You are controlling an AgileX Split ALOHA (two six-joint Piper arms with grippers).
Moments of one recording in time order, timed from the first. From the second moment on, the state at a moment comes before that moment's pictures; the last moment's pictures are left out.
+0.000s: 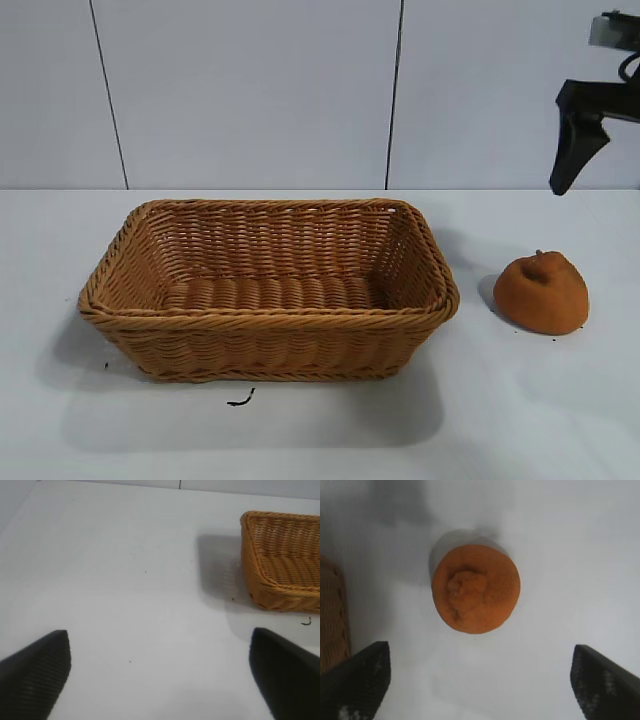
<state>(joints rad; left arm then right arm) 0.05 -0.01 -0.50 0.01 1.07 -0.04 0.00 1.98 -1.40 0.17 0.90 -0.09</state>
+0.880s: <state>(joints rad) 0.05 -0.01 -0.50 0.01 1.07 -0.04 0.03 2.12 -1.40 0.09 0.85 0.00</state>
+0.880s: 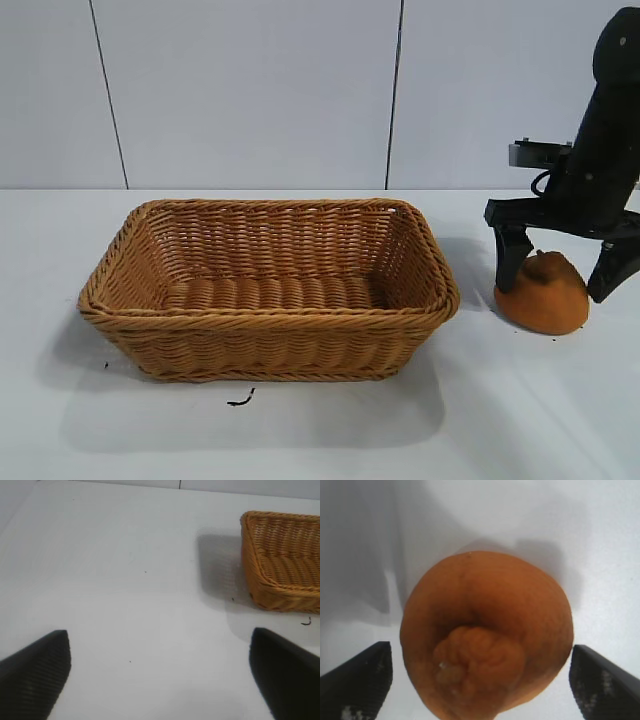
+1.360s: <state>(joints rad) 0.05 -0.01 -0.50 0.01 1.07 -0.04 0.03 1.98 -1.53 0.08 1.02 0.00</state>
